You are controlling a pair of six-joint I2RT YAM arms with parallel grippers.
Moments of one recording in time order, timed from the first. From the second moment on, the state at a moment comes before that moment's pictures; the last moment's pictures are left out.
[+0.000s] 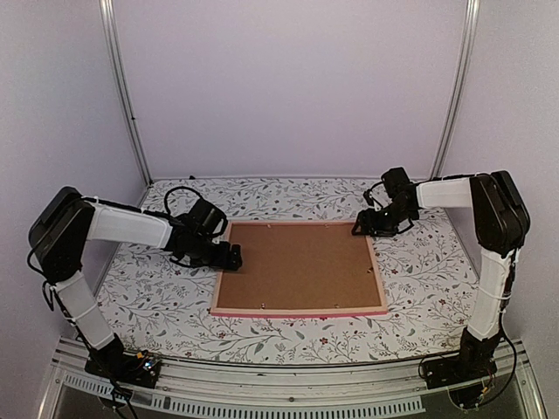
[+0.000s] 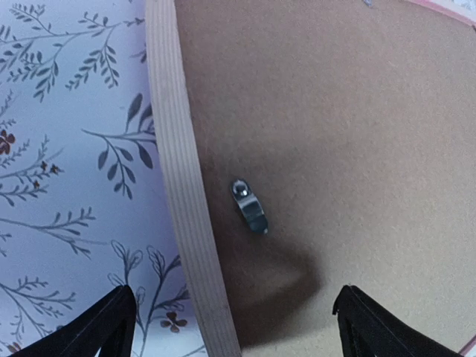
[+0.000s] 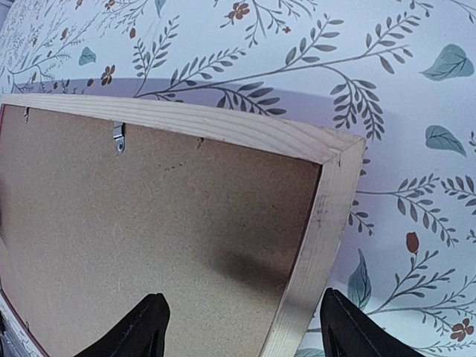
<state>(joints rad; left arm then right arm) -0.61 1.73 0.92 -0.24 -0.05 -0.46 0.31 2.00 1.33 -0.41 -0.32 0.18</state>
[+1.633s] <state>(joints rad) -0.45 1.84 0.92 0.00 0.16 -0.44 0.31 1.95 1.20 -0.37 -0.35 0.19</state>
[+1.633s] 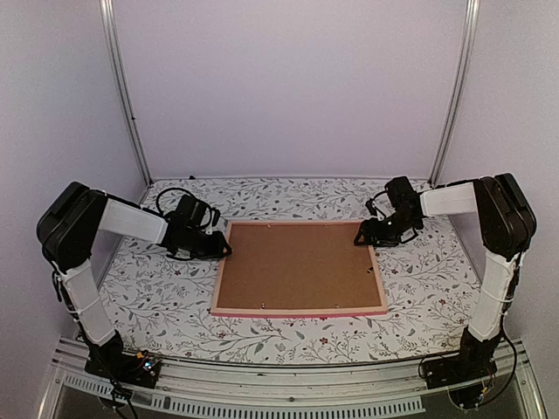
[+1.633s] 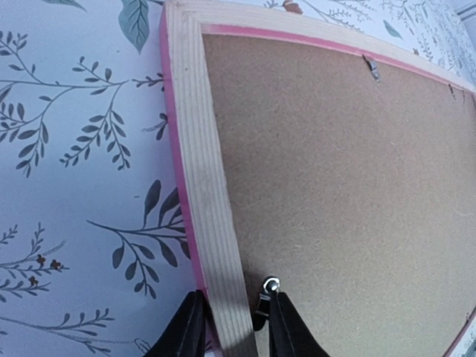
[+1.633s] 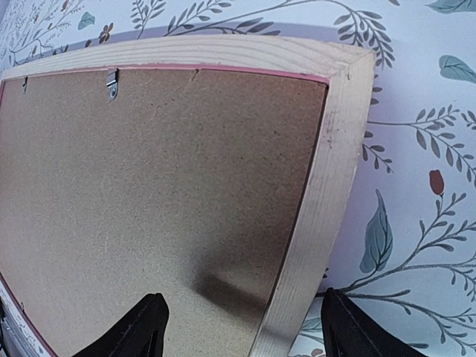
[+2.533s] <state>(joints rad) -0.42 1.84 0.90 0.02 0.23 -0.49 0.31 1.94 1.20 -0.37 -0.37 0.19</state>
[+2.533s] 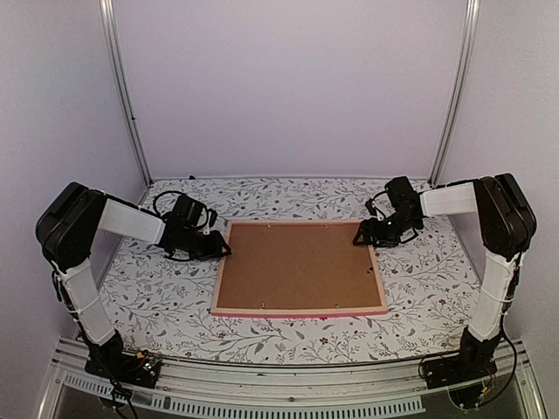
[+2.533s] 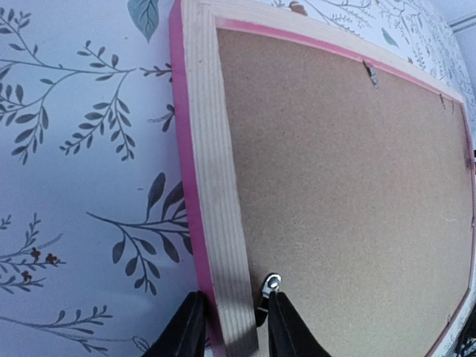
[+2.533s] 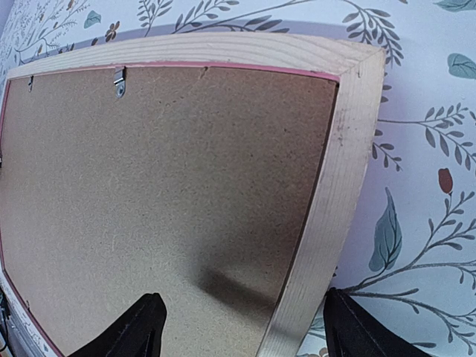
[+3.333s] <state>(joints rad) -0.44 1.78 0.84 0.01 0.18 -0.51 0.31 1.94 1.20 -0.37 -0.38 0.19</state>
